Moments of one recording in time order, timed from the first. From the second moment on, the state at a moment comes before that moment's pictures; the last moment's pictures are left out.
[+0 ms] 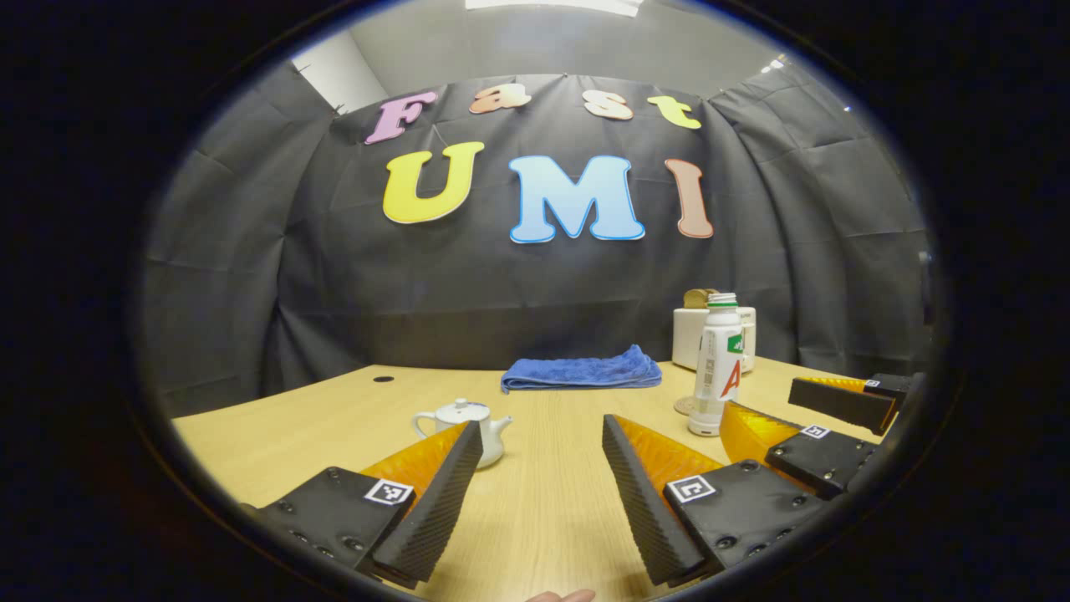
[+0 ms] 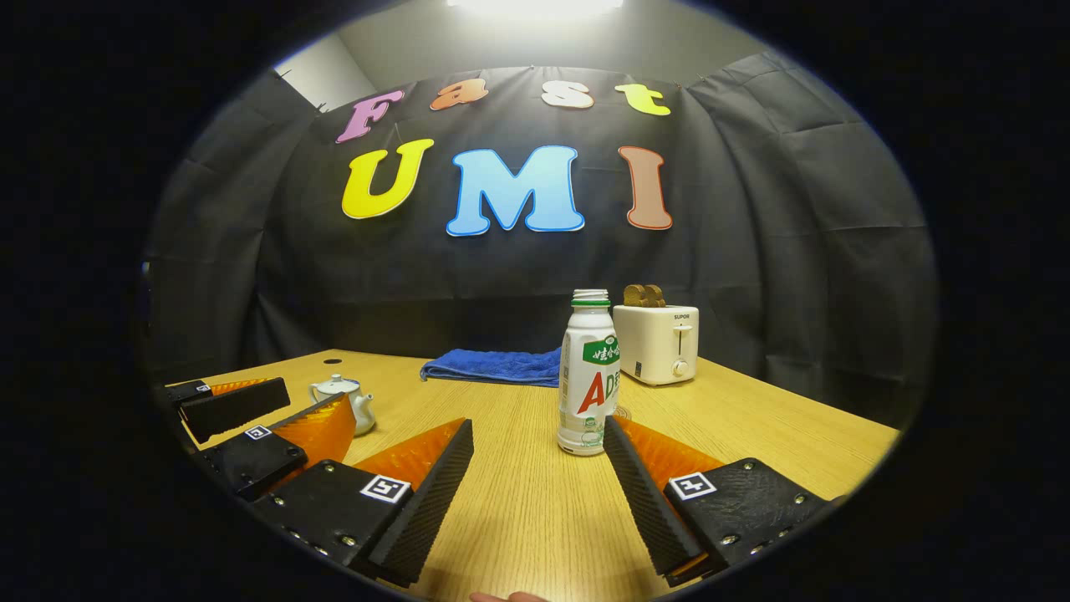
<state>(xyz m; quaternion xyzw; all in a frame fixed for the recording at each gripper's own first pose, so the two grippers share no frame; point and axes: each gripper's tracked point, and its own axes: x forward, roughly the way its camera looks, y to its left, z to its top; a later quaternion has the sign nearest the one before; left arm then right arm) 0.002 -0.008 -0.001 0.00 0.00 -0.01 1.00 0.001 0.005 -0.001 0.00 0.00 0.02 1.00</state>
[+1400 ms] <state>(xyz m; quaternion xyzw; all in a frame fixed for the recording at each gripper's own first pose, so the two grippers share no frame) 0.152 0.086 -0.026 -0.01 0.05 0.02 1.00 0.036 0.000 0.013 0.03 0.01 0.06 1.00</state>
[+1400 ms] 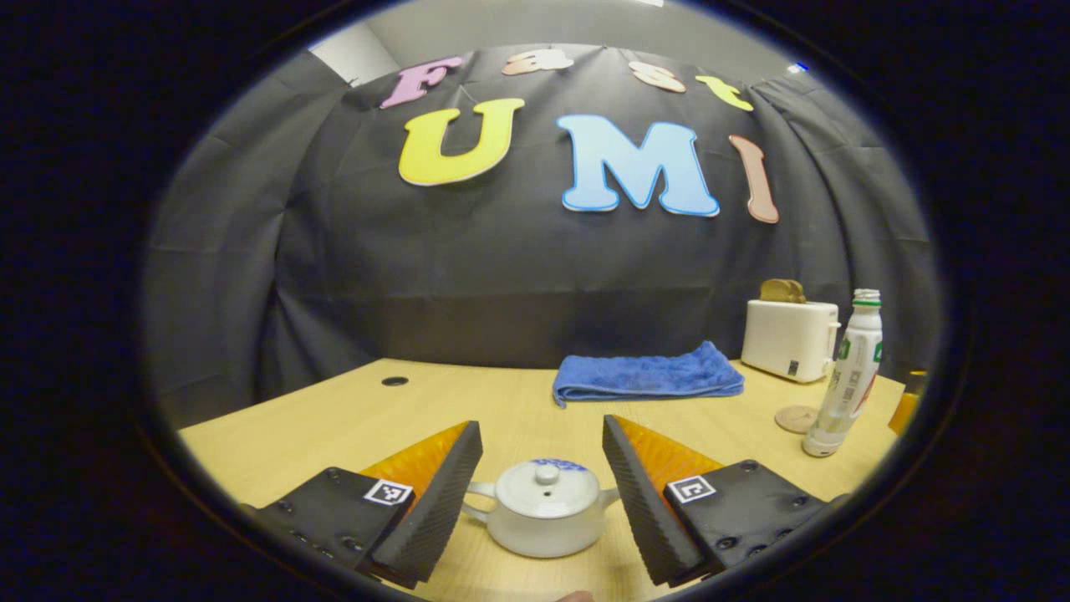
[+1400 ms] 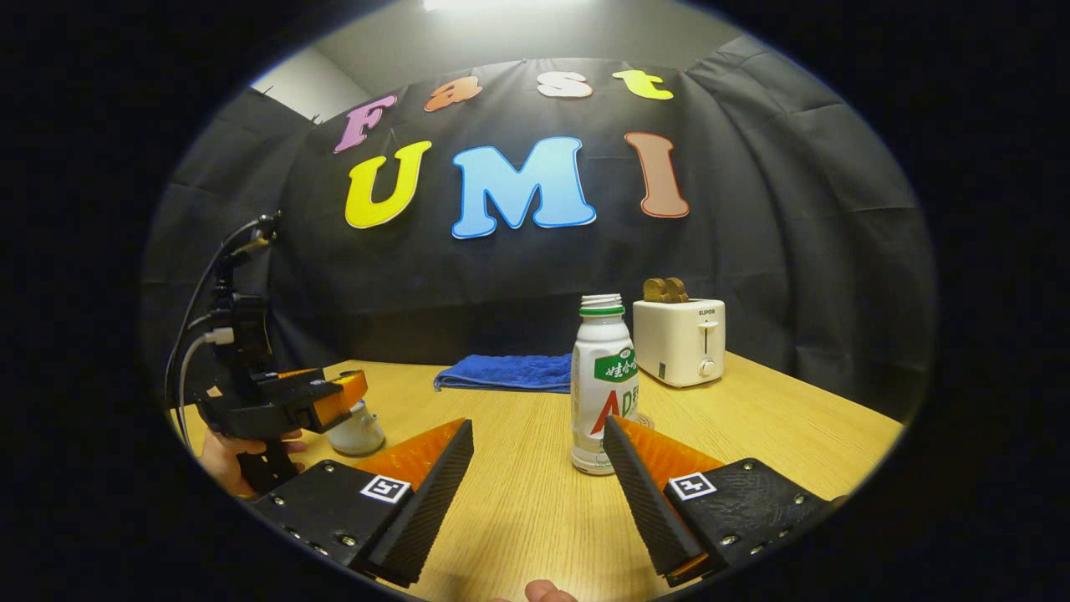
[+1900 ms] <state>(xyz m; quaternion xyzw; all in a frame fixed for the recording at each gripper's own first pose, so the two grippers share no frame) 0.166 0.086 -0.030 0.00 0.08 0.01 1.00 0.046 -0.017 0.018 0.08 0.01 0.05 1.00</state>
